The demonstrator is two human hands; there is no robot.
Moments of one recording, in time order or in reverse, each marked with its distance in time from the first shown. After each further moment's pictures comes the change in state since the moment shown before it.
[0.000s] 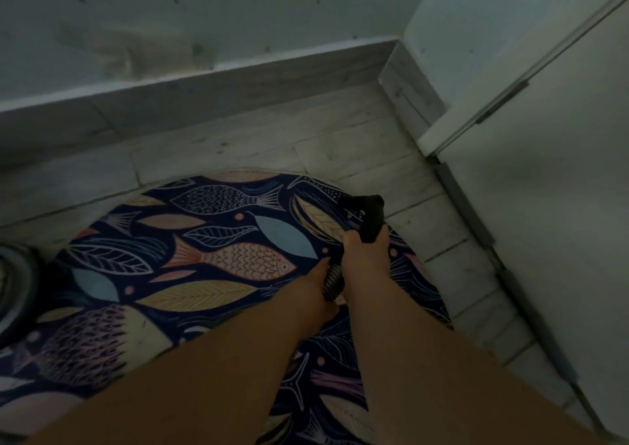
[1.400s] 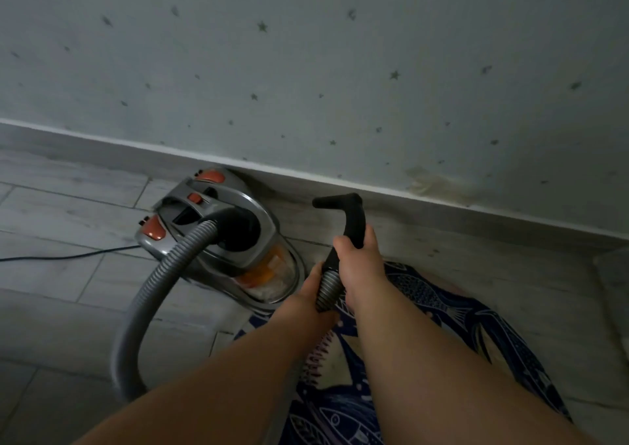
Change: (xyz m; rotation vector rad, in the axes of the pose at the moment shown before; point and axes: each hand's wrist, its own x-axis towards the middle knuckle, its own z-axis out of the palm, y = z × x) left_hand -0.325 -0.208 -0.220 -0.481 0.611 -0.324; right_hand -0.341 -0.073 0.316 -0.276 -0.655 -0.316
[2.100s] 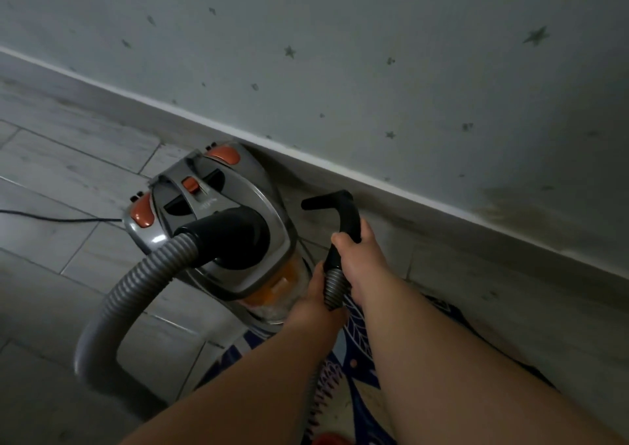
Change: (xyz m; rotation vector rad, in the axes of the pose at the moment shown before) left_hand 0.153 -0.029 0.003 -0.242 0.101 -0.280; right_hand 0.162 0.017 0.073 -0.257 -0.231 0.062
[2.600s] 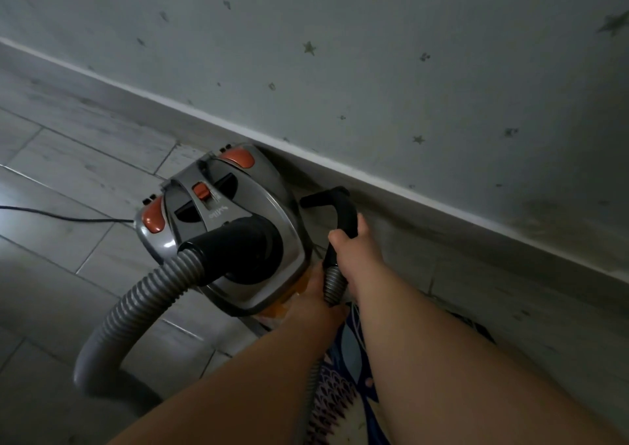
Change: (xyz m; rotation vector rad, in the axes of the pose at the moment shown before) left_hand 0.034 -0.007 -0.019 0.001 0.098 -0.047; right_hand 0.040 -0.014 0.030 -0.074 -0.075 0.012
